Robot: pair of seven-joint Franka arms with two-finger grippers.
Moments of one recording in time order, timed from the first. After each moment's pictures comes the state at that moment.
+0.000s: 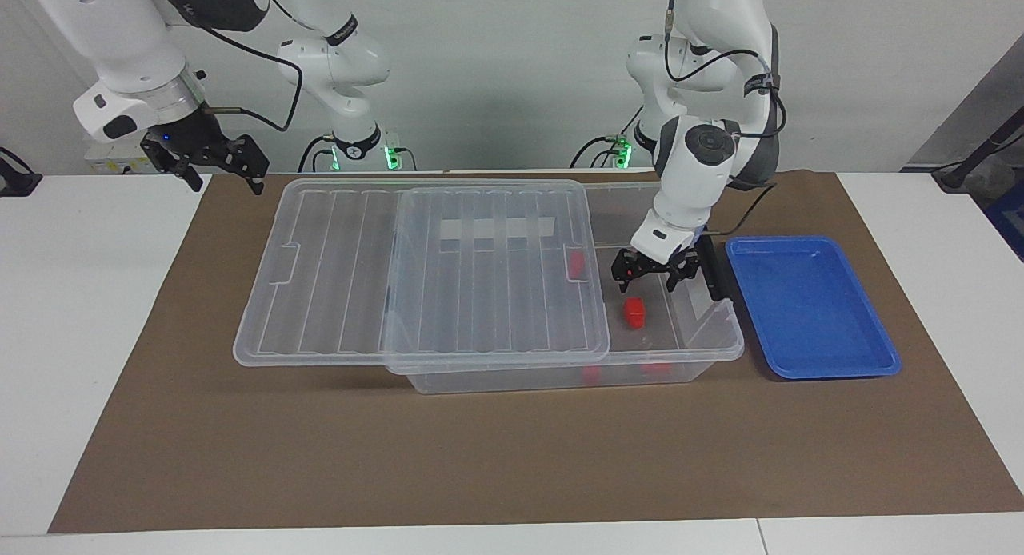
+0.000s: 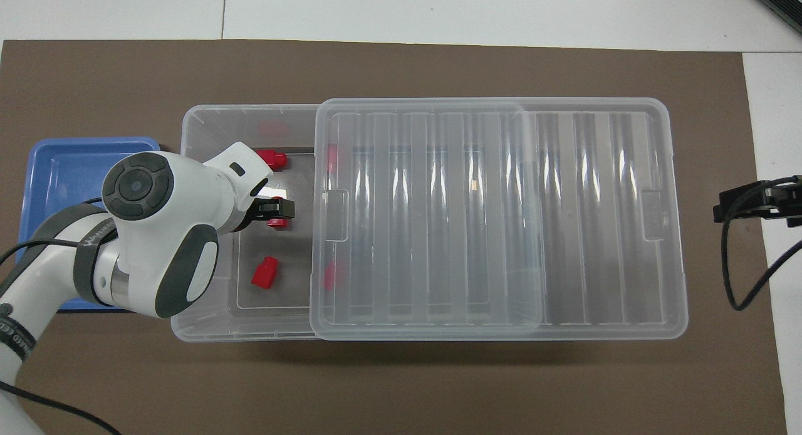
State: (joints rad) left arm -0.35 0.06 0.00 -2.09 -0.03 2.23 -0.29; right arm 0.02 -0.05 -0.09 -1.64 -0.03 1.52 0.02
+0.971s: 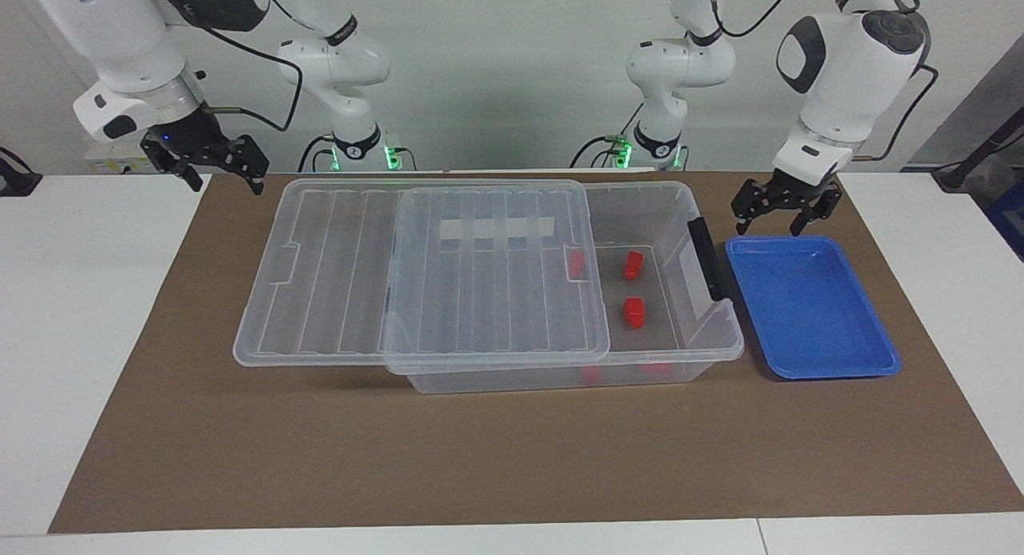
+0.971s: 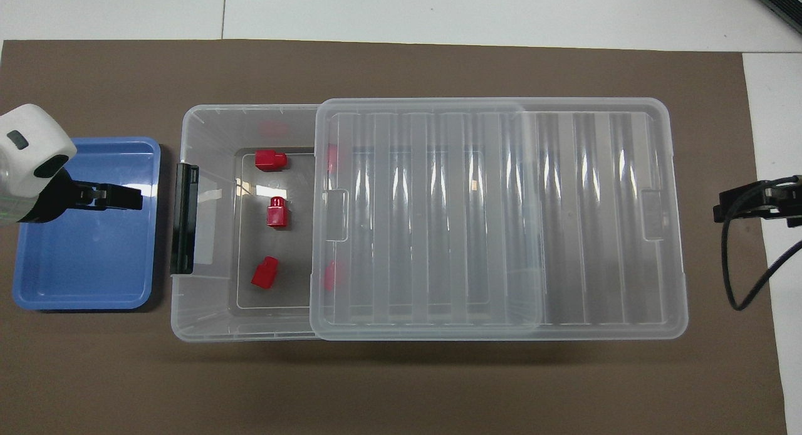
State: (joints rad) left arm -0.07 -0.11 0.01 -1.93 -0.02 1.90 0.05; right arm 0.02 -0.05 -0.09 -1.64 -0.03 1.52 0.02
